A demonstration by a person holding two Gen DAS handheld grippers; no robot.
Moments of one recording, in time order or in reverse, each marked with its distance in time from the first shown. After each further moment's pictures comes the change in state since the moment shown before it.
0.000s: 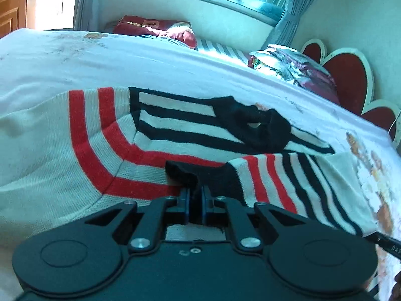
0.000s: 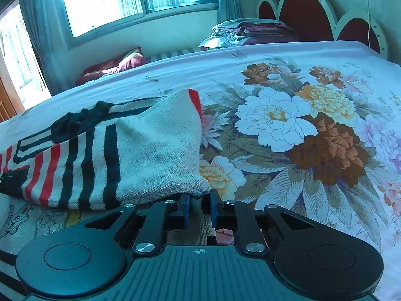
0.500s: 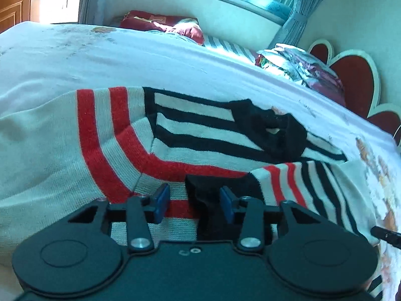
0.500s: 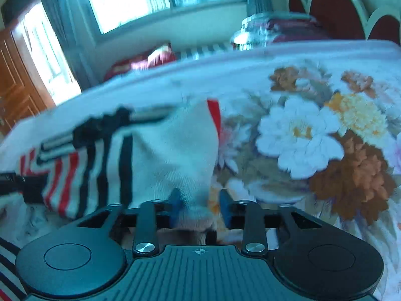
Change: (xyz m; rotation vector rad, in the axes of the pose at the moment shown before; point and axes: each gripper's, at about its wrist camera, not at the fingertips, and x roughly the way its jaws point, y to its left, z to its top) left arm 0.013 0.017 0.013 -0.012 0.006 0.009; right arm 0.026 -0.014 0.031 -0.060 0.105 0.151
